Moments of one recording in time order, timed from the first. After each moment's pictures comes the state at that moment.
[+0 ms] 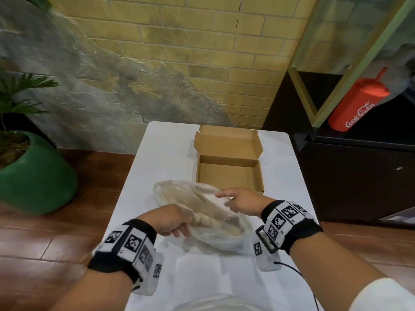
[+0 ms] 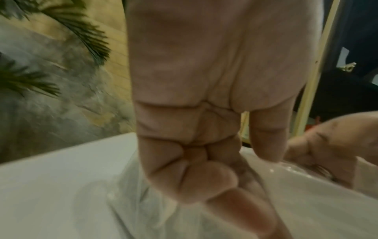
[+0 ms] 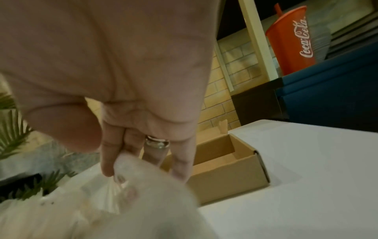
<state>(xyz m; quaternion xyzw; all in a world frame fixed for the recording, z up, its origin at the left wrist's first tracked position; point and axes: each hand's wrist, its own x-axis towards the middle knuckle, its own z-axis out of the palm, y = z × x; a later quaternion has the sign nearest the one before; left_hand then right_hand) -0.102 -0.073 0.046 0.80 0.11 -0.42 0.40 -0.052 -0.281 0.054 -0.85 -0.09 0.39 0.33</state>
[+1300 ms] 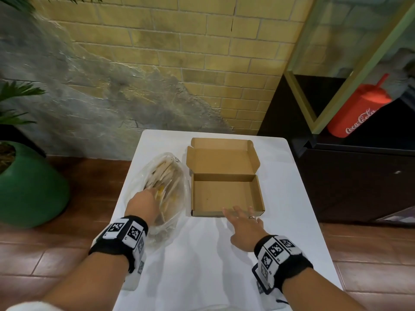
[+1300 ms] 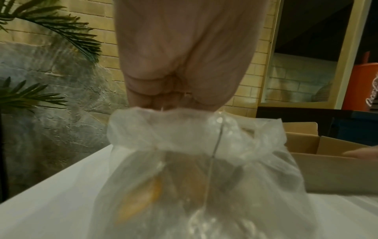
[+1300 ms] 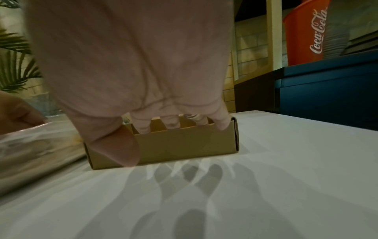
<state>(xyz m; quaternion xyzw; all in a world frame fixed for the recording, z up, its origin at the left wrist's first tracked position) -0.041 -0.026 0.017 0.96 0.14 -0.21 0.12 -0.066 -0.281 -0.003 -0.93 -0.06 0.36 0.09</state>
